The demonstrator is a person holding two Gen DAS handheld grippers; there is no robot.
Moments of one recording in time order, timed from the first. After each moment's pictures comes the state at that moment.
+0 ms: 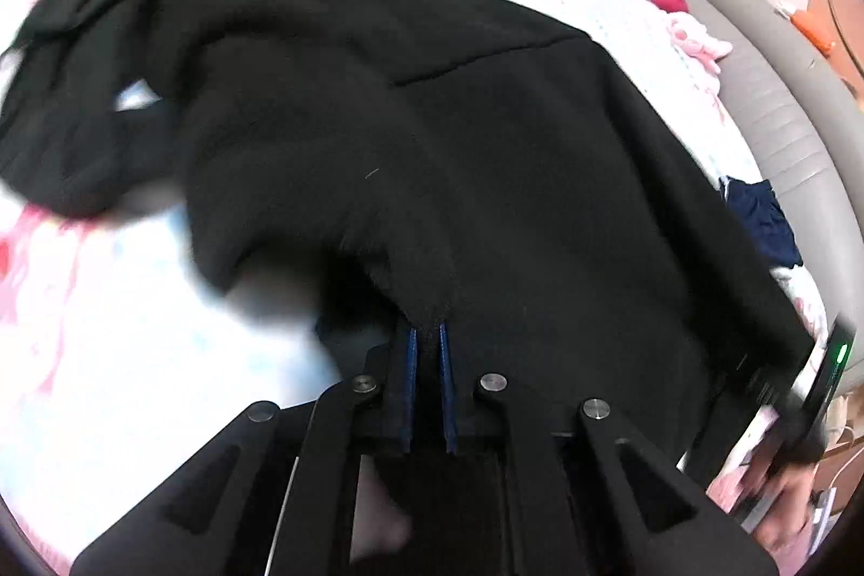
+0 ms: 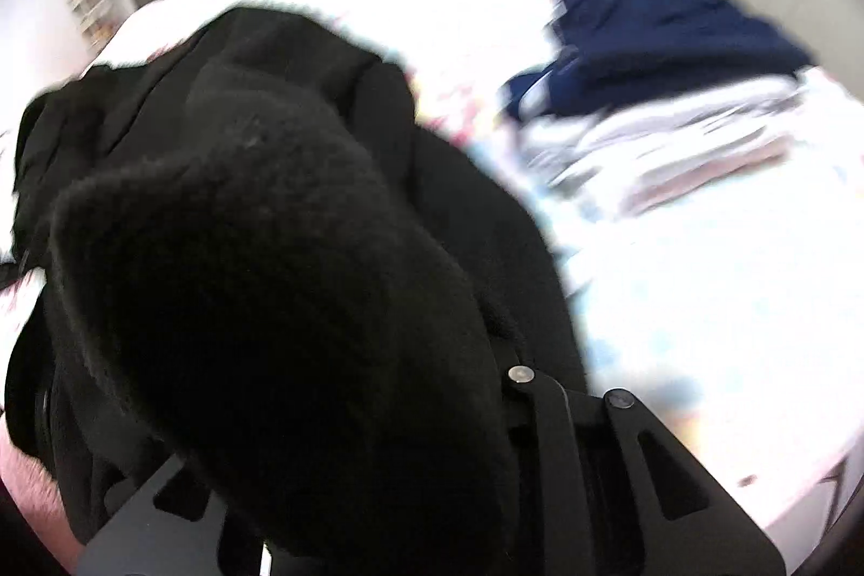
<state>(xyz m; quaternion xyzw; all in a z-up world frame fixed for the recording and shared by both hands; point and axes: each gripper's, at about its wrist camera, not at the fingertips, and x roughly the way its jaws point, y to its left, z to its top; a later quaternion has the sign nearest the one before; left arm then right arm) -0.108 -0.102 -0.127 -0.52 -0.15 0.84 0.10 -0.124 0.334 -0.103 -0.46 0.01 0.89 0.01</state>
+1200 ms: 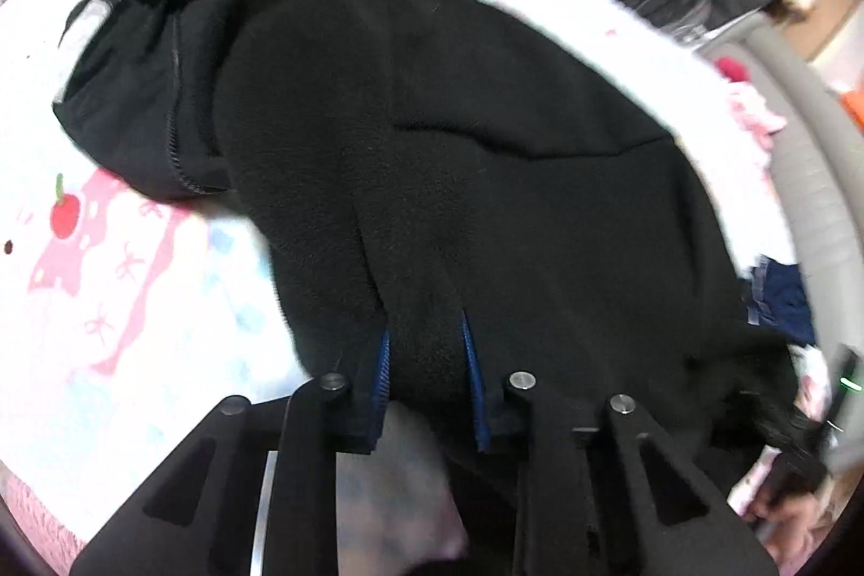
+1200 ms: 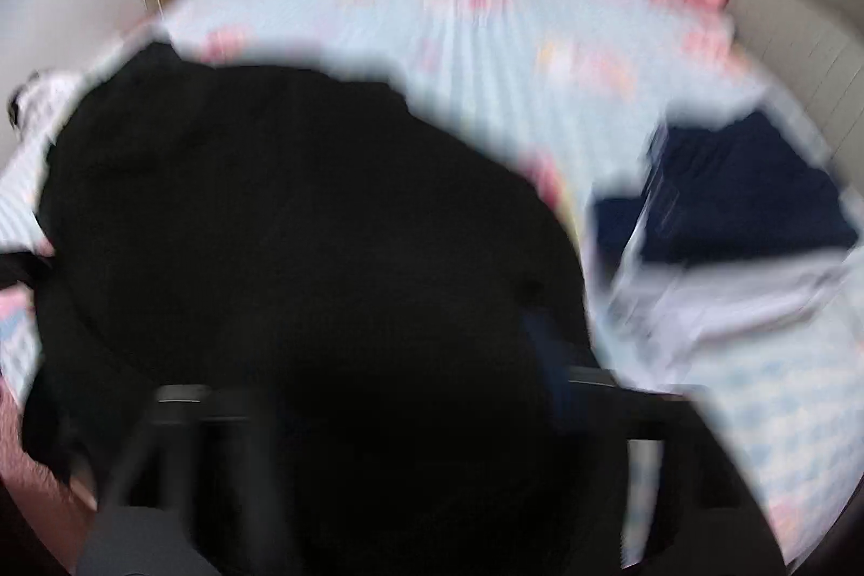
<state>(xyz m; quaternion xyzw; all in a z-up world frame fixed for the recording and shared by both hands) -0.071 -0.106 -0.118 -0.49 -0.19 0.85 0.04 -0.188 0.260 -0.086 -0.47 -0.03 0.88 -0.10</state>
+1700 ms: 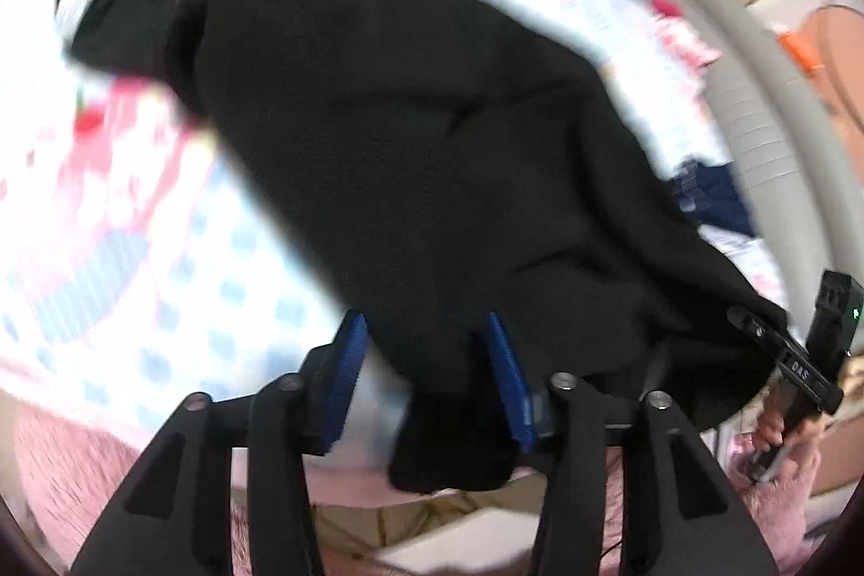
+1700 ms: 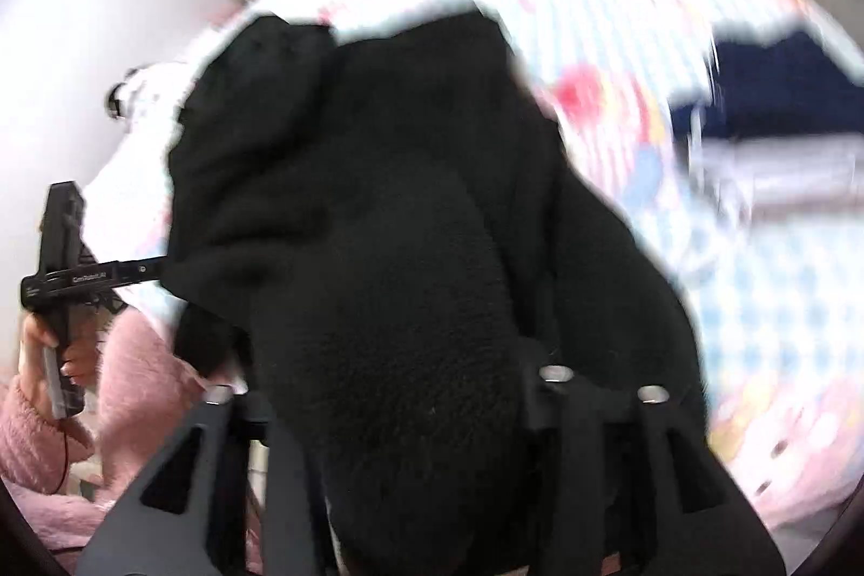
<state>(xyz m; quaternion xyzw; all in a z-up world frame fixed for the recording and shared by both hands) 0.014 -0.106 -0.093 -0.52 -0.19 0.82 0.14 -0.109 0.261 -0.017 -0.47 0.01 0.85 -0.23</state>
